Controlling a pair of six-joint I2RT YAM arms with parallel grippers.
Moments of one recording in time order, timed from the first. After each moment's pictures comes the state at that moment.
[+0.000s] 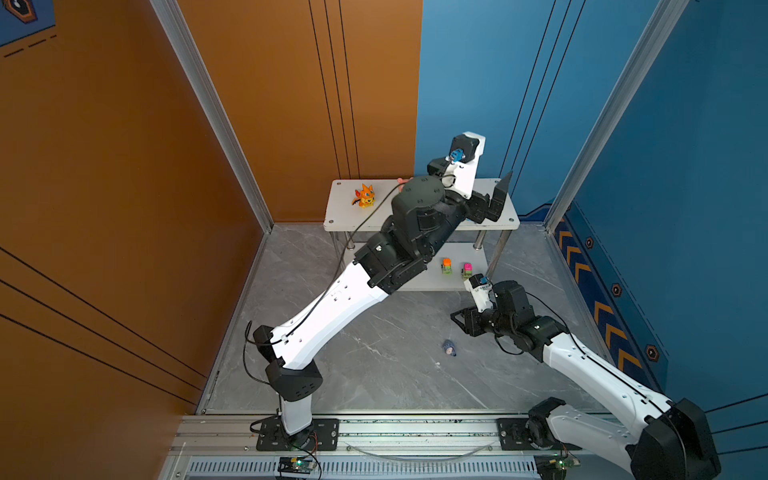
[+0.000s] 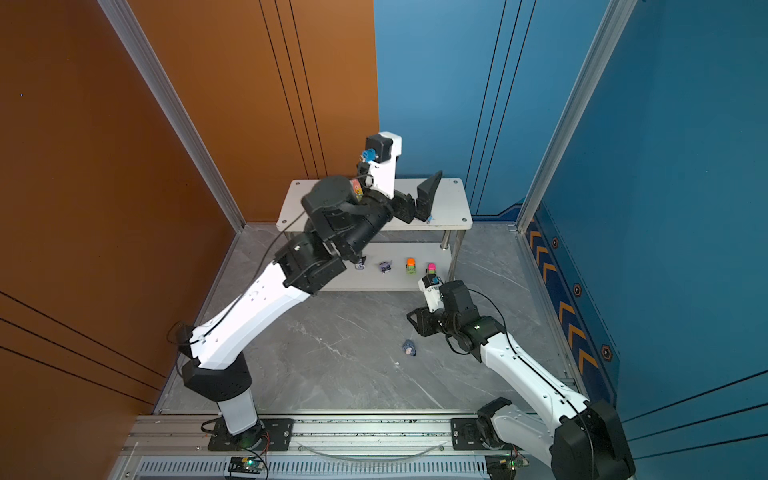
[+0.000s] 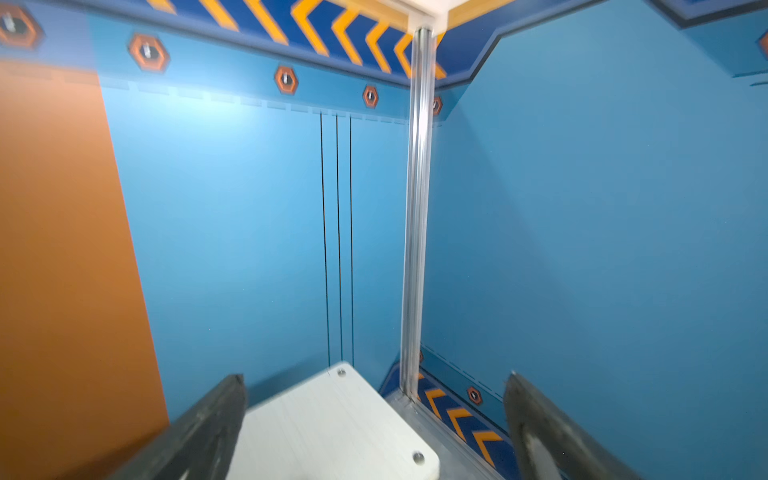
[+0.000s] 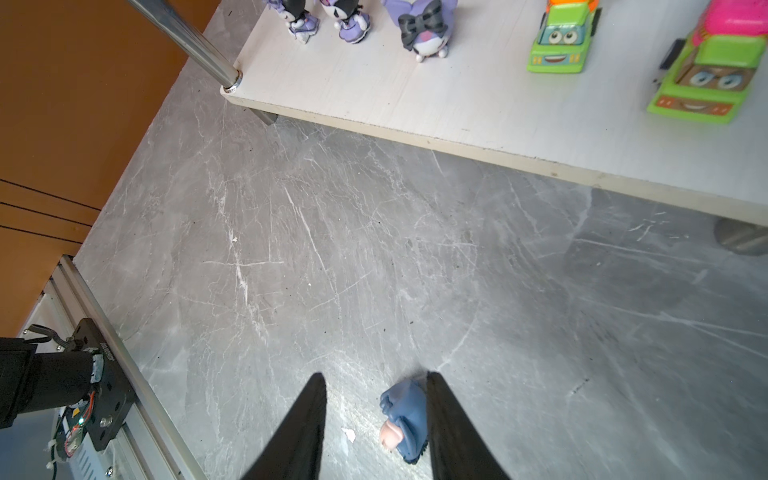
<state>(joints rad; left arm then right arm) -0.97 1.86 2.46 -0.35 -0.29 0.09 0.45 1.08 0.68 -0.34 -0.33 0.27</state>
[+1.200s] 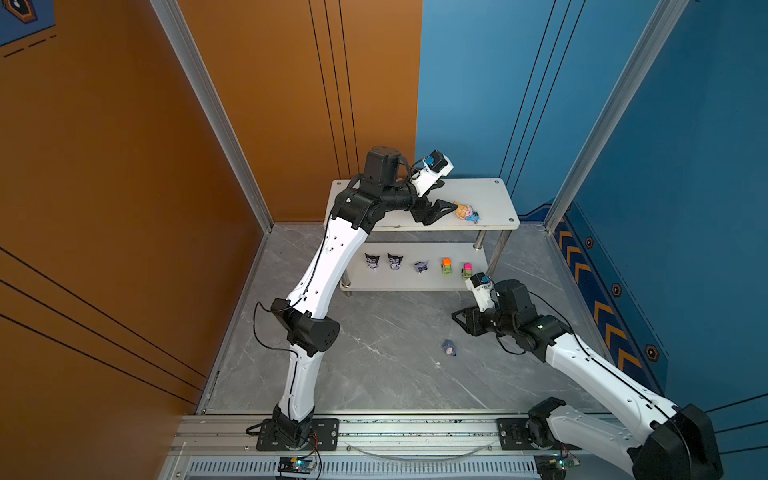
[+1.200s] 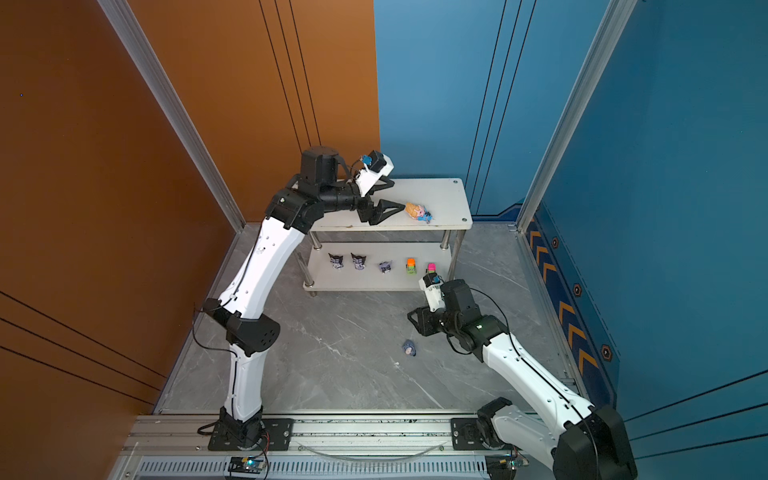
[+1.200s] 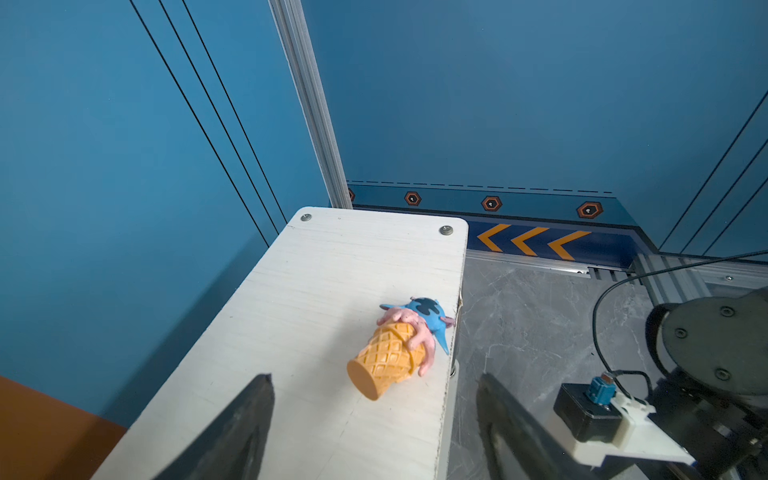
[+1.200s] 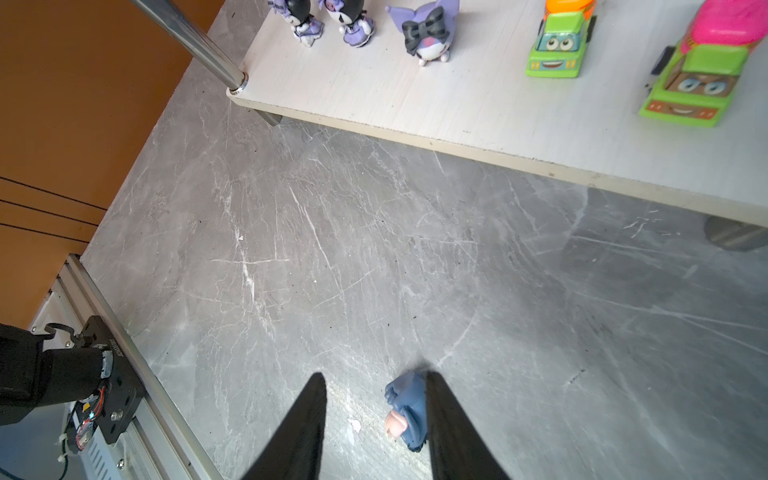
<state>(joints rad) -0.54 2.12 2.63 -0.82 0.61 0.36 0.45 1.07 0.71 -0.39 -0.33 0.27</state>
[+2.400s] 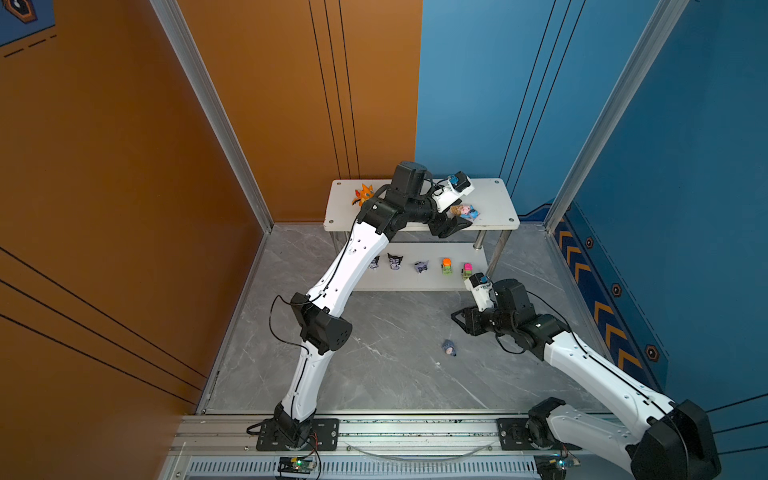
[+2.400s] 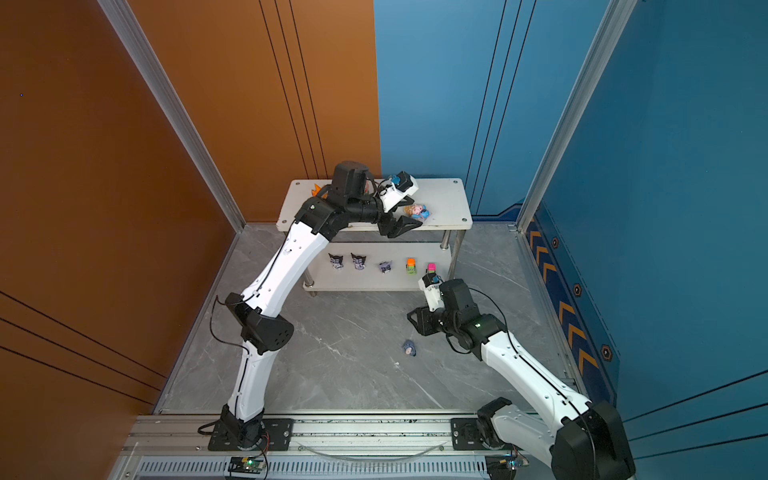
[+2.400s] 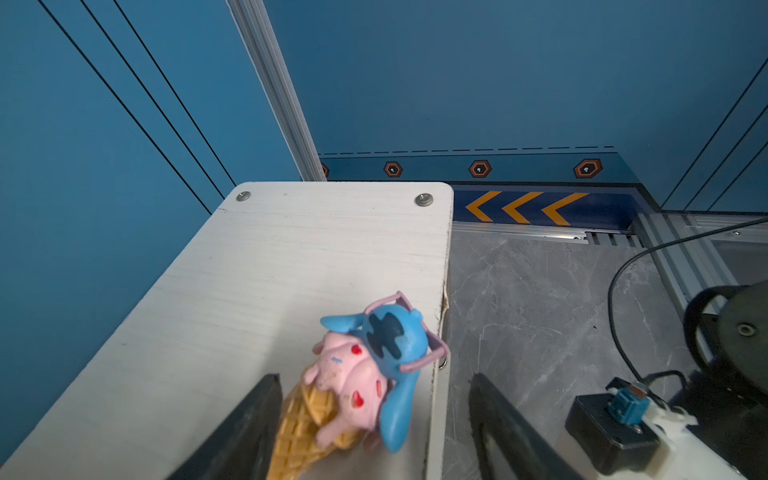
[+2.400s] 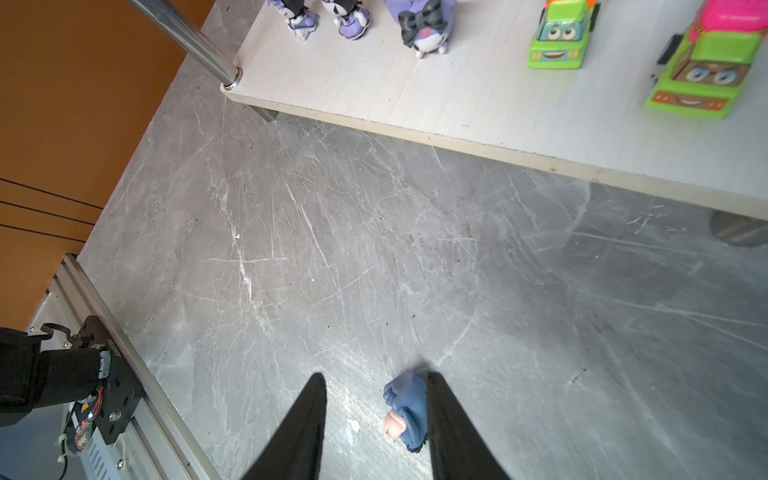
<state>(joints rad) -0.63 2.21 2.64 -0.82 0.55 0.43 0.45 1.08 0.72 -0.38 -0.33 0.27</state>
